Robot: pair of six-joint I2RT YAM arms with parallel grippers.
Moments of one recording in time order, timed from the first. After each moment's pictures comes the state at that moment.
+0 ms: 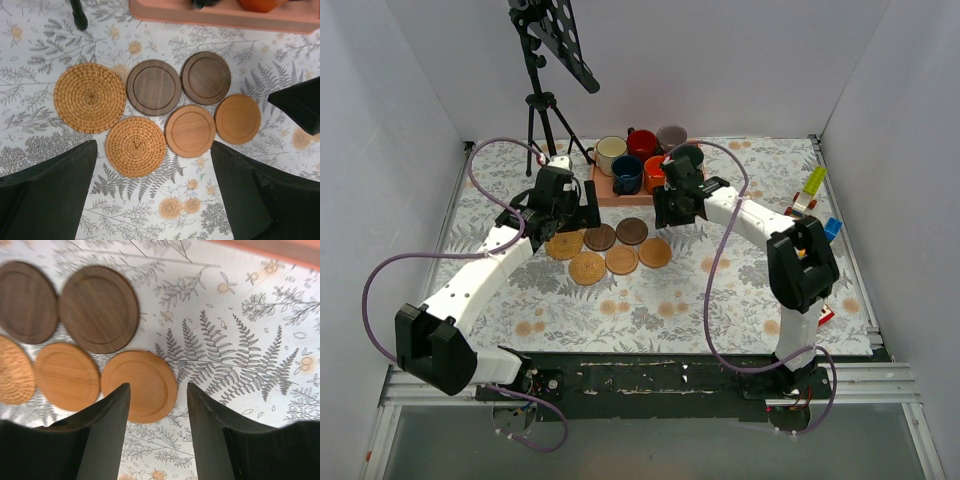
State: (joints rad) left arm -0.44 1.32 1.15 -0.59 -0.20 -0.44; right arm 0.61 1.95 1.51 -0.55 -0.01 0.35
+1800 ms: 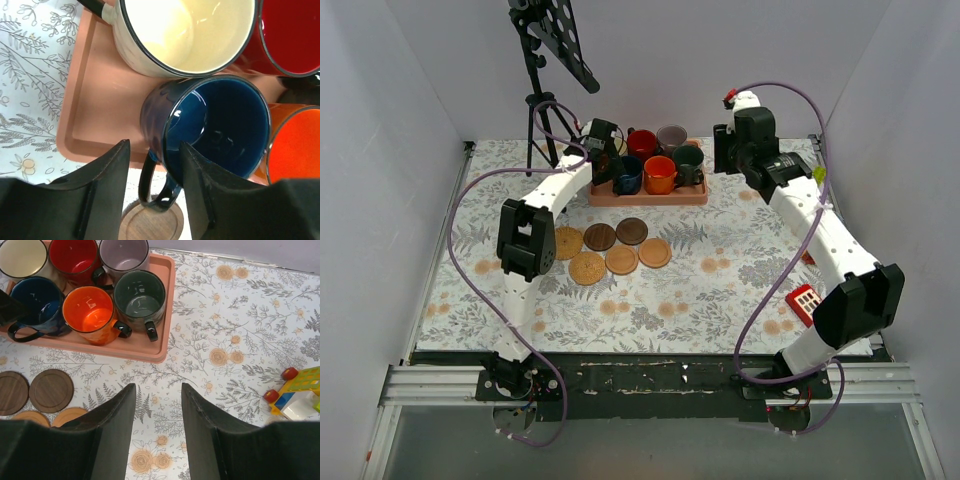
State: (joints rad) left arm -0.38 2.26 2.03 -0.60 -0.20 -0.66; right arm 0.41 1.58 1.60 -0.54 0.19 0.10
